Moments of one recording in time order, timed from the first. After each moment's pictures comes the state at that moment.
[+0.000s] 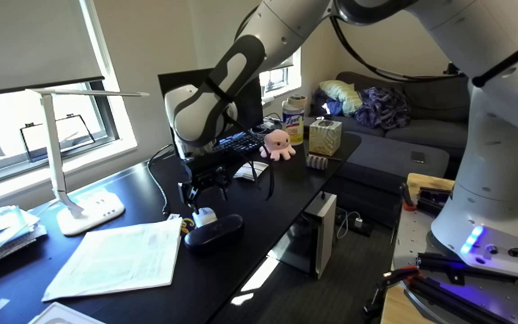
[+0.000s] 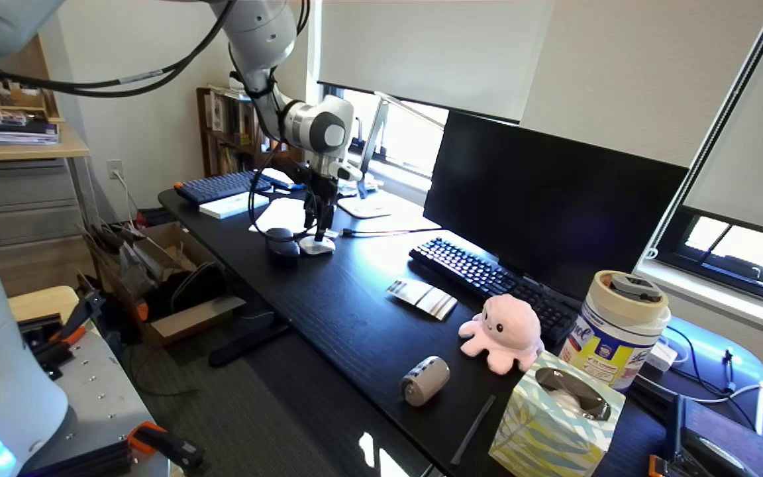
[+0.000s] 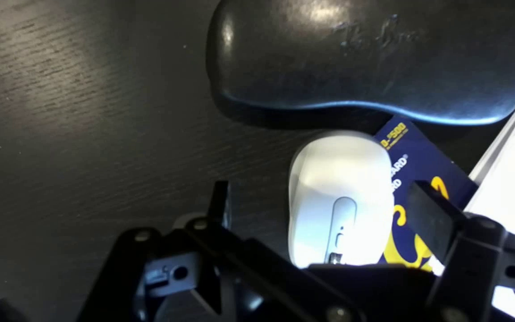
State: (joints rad) arm 0.28 0.76 0.01 -1.64 0.07 2.24 0.62
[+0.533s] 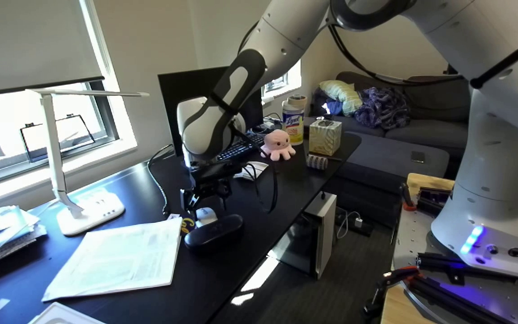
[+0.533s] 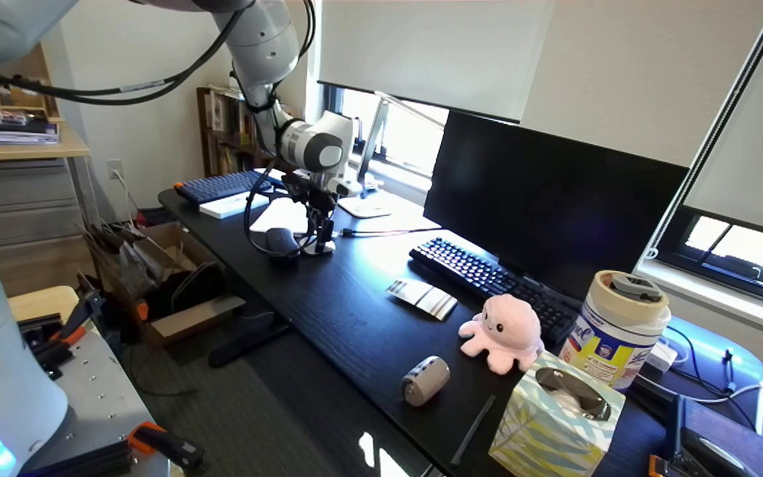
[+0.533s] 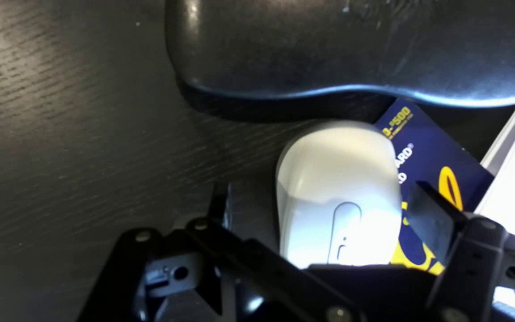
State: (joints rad) arm 0.26 0.79 0.02 -1.70 0.14 2.43 0.59
